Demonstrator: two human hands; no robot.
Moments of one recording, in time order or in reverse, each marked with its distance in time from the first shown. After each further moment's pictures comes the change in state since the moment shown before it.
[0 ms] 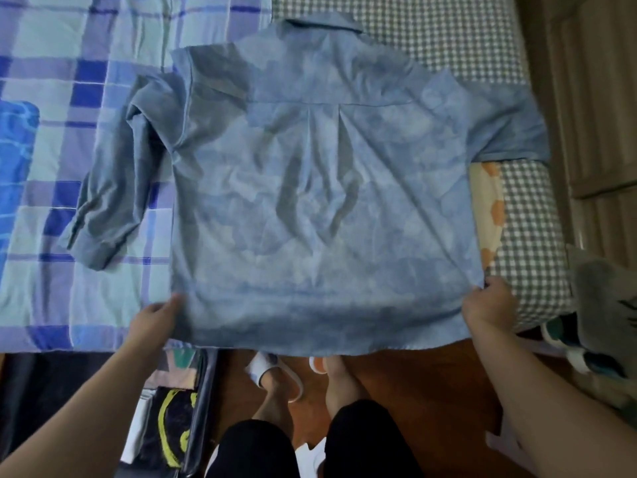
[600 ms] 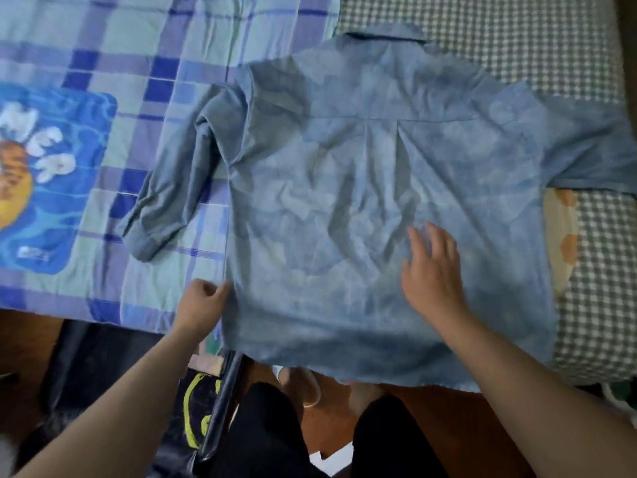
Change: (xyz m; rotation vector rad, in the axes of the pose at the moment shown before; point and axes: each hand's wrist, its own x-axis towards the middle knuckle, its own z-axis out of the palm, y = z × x) left_hand -0.003 0.025 0.009 0.204 0.073 0.178; right_hand -0.050 -0.115 0.083 -0.267 0.010 -1.076
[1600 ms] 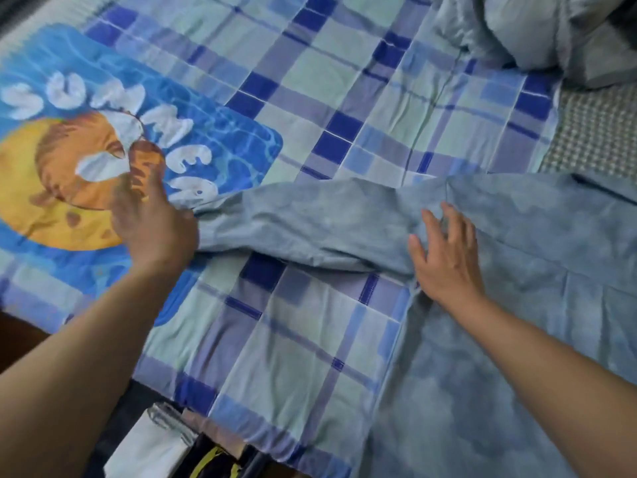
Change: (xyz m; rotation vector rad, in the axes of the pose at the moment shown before) left_hand 0.295 -0.060 -0.272 0.022 0.735 0.073; right_hand 0.244 -0.316 0.116 -0.064 0.028 -0.332
